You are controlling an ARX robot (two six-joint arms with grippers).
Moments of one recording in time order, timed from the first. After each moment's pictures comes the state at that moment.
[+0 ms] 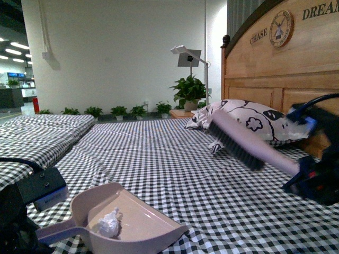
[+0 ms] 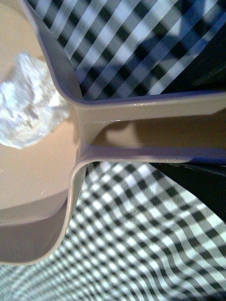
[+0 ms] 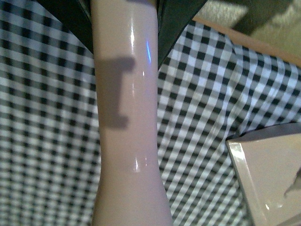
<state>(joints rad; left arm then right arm) 0.00 1.78 0.88 0.36 0.28 0.65 0.08 1.46 0.96 0.04 -0.31 -0.17</state>
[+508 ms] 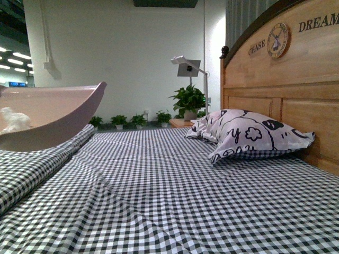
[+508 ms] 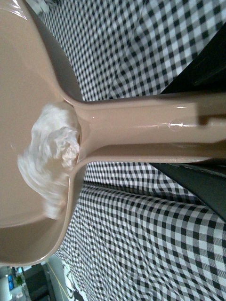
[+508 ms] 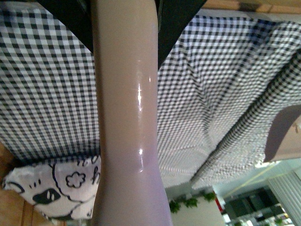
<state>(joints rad) -0.07 1.21 0.47 0.73 -0.06 0.23 -0.42 0.69 0.77 -0.10 -0.89 0.23</state>
